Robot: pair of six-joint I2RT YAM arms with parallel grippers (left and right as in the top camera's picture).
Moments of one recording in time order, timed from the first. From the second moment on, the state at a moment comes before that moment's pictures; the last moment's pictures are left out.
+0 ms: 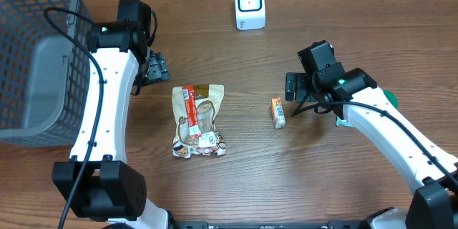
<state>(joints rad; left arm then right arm) 0.00 1.74 1.69 -1.36 -0.34 -0.39 0.44 1.59 1.18 -0.72 0.16 0.44</state>
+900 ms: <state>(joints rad) 0.00 1.74 1.69 -1.35 0.14 -0.39 0.44 1.59 1.18 -0.72 0.16 0.44</state>
